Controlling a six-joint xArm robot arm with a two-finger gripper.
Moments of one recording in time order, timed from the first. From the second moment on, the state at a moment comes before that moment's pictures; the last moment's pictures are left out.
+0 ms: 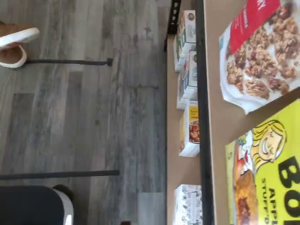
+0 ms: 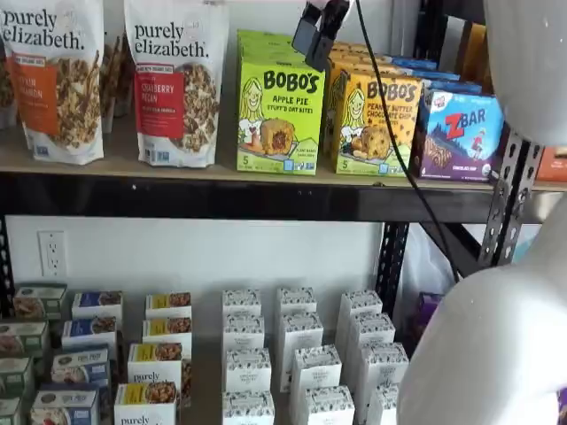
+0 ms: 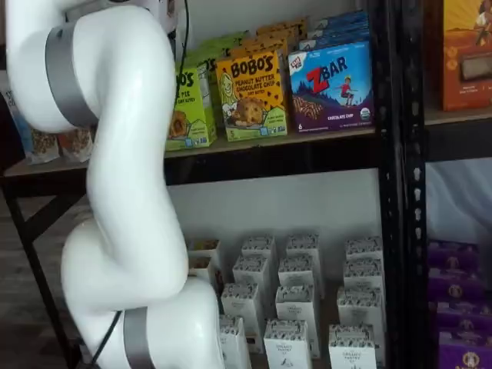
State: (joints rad) arm 0.18 -0.22 -1.64 0.35 1.75 -1.29
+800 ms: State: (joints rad) arm 0.18 -0.24 -1.53 0.34 1.53 -1.32
